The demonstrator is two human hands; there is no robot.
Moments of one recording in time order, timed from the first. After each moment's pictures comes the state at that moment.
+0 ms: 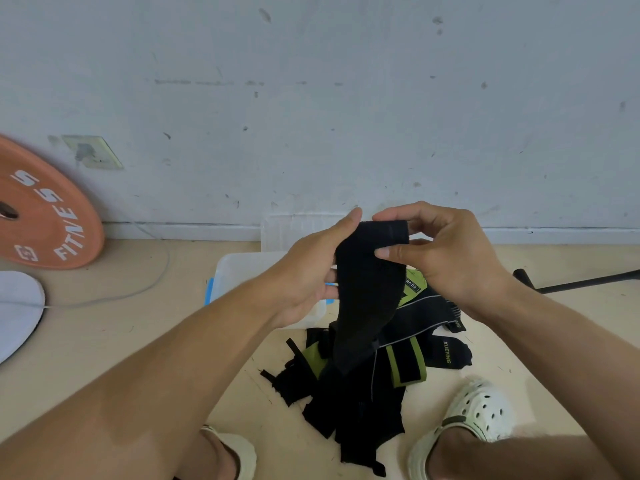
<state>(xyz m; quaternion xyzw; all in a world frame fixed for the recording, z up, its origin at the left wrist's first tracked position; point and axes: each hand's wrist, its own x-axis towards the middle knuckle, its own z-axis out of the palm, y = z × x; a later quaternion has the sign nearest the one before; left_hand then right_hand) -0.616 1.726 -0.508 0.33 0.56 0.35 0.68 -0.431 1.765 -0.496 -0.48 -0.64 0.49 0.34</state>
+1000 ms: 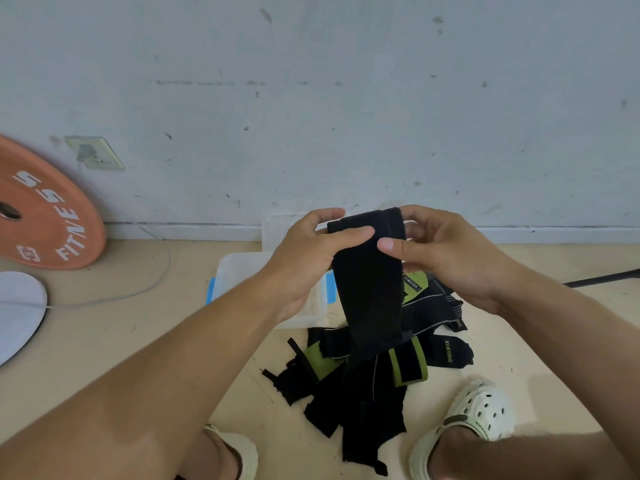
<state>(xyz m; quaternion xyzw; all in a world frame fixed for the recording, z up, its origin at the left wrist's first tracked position) -0.621 1.732 -0.514 0.36 0.59 0.43 0.58 -0.423 1.773 -0.494 -0.47 -0.61 0.59 0.23</state>
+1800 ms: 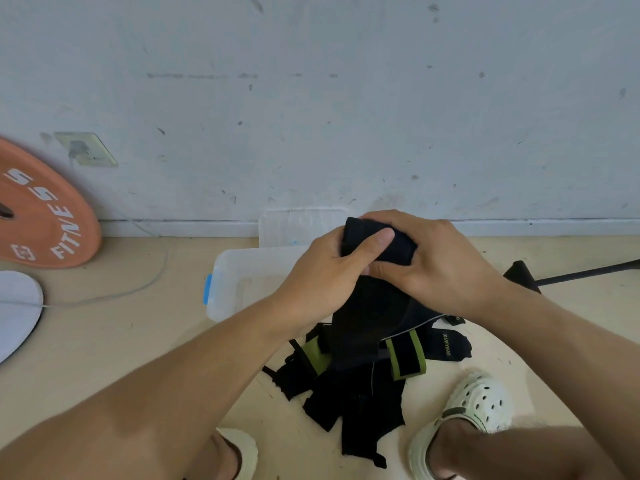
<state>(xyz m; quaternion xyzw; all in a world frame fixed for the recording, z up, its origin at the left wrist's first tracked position) -0.597 1.713 -0.521 0.50 0.56 0.38 0.54 -0.427 1.759 -0.505 -0.43 -0.82 0.31 0.21</state>
